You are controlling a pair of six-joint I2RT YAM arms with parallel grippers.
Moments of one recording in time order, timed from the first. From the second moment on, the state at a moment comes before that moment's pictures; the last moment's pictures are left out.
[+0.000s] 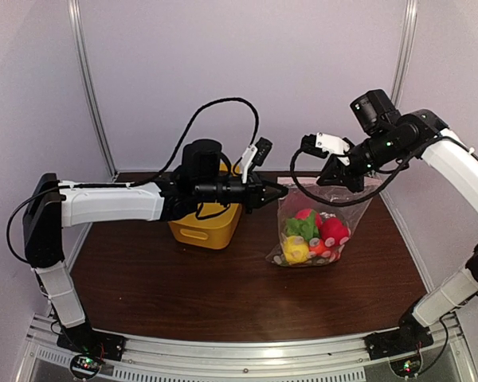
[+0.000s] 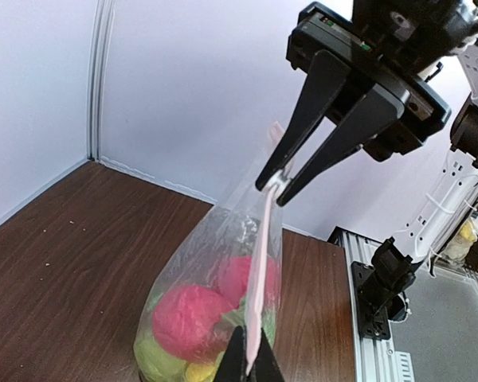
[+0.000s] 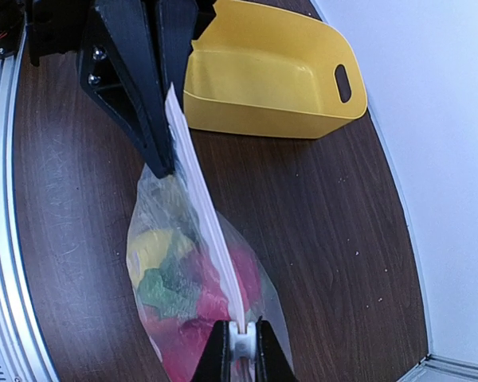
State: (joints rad) left arm -0.91 1.81 1.37 0.30 0.53 -0.19; right arm 0.56 1.45 1.70 -1.12 -0.24 -0.73
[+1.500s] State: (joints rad) left arm -0.88 1.81 1.35 0.30 0.52 -0.19; right arm 0.19 1.33 1.62 -1.27 -0.25 -0.90
